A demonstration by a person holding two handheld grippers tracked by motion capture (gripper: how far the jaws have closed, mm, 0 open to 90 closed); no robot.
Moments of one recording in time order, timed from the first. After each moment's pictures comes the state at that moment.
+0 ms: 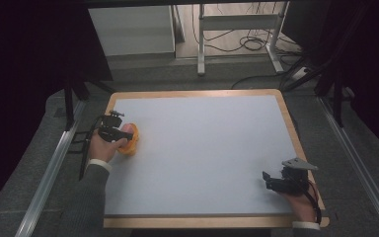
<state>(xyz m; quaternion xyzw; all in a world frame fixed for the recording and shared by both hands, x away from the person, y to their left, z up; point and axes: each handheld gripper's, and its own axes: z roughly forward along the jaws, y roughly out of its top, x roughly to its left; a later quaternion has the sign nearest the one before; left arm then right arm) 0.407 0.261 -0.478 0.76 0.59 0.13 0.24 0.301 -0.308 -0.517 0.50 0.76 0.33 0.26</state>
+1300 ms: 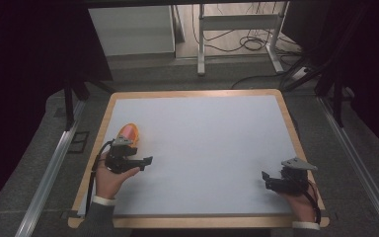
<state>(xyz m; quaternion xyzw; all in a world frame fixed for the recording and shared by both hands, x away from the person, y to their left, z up) 0.307 0.211 -0.482 0.78 0.48 0.12 0.38 0.300 -0.306 -0.515 0.50 0.76 0.33 0.26</state>
